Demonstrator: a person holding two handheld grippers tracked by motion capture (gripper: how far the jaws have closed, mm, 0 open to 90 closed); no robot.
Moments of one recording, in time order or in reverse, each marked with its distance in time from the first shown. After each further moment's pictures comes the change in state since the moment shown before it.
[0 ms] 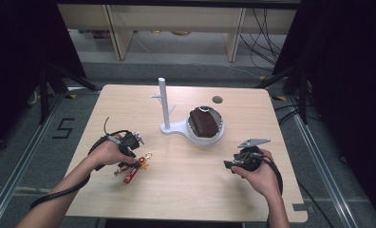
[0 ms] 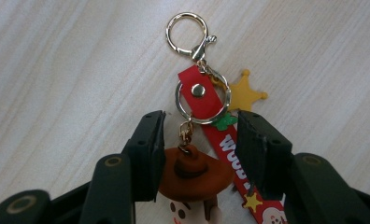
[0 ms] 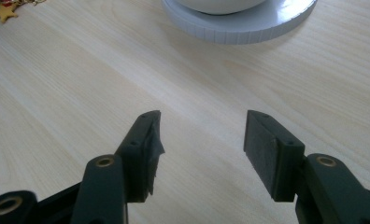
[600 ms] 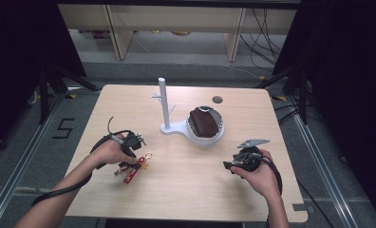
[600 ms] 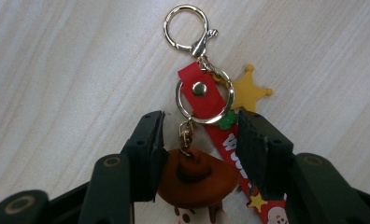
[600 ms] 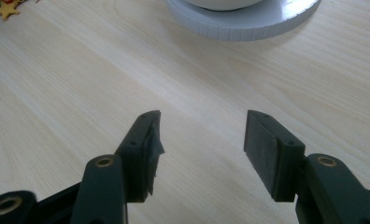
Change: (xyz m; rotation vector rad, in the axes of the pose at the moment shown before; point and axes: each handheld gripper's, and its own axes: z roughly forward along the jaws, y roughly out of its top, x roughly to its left) left arm 0.000 0.005 0.004 0.050 0.007 0.029; right arm 0.001 0.000 0.000 0.025 0.009 0.006
